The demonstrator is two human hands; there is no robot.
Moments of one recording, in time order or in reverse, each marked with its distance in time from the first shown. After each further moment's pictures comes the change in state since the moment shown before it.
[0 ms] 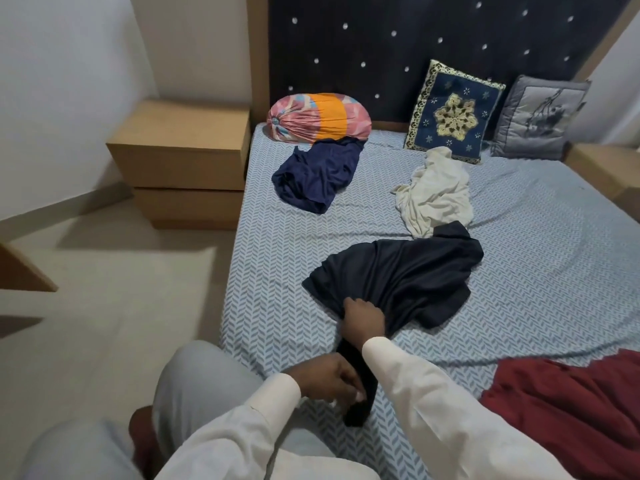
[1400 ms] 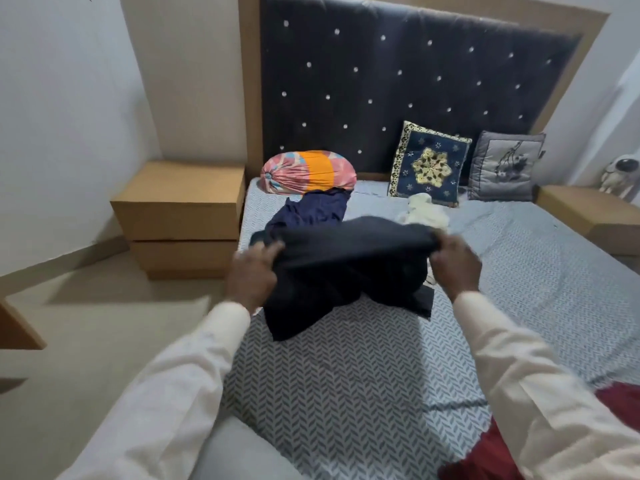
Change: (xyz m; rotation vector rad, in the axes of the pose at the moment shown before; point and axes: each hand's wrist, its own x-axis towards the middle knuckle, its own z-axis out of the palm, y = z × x) left_hand -0.046 0.066 -0.190 0.890 1.240 0.031; right_hand 0.016 0.129 -0.214 0.308 0.639 0.214
